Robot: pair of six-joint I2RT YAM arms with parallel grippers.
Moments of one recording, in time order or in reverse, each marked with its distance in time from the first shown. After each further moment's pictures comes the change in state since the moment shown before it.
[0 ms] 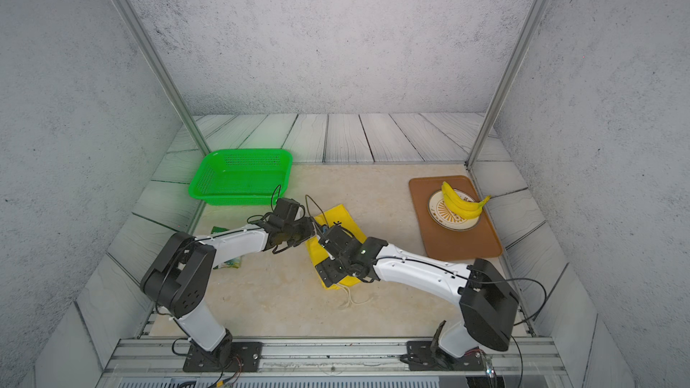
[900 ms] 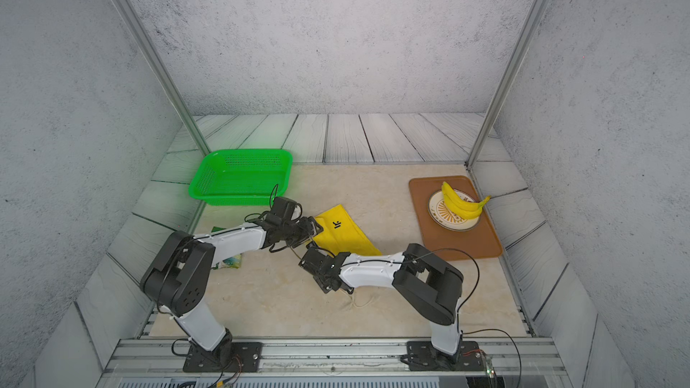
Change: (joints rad) left arm 0.062 -0.033 -0.015 -0.035 0.114 -0.005; right arm 0.066 0.284 -0.038 0.183 0.197 0.039
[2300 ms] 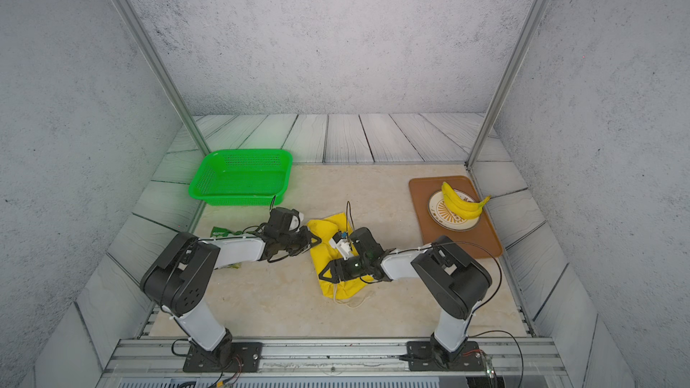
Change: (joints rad) left arm -0.022 0.023 -0.129 0.211 0.106 -0.029; right arm -0.366 -0.118 -0.346 0.557 -0.990 0.174
